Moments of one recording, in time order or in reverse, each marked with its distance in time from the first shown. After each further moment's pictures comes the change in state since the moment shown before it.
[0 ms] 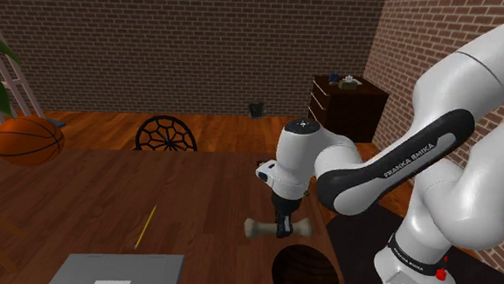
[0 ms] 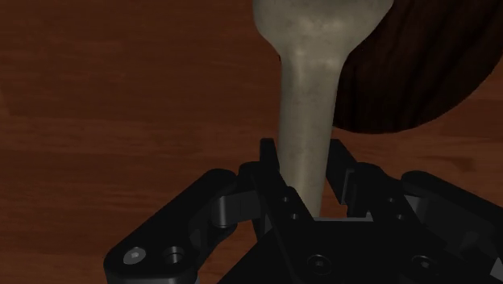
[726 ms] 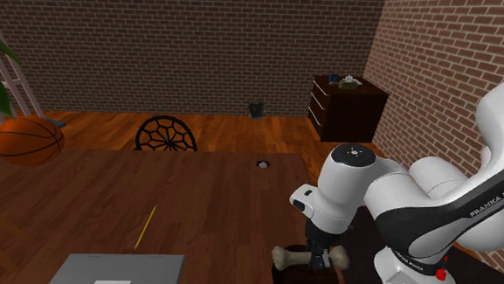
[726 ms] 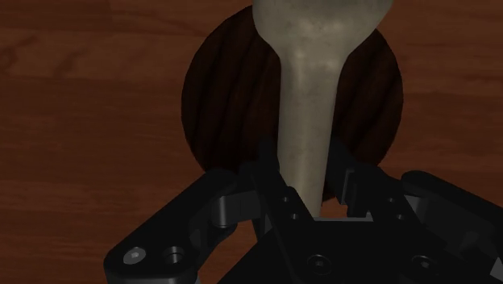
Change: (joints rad) arm 0.179 -0.241 0.097 -0.223 0.154 -0.018 0.123
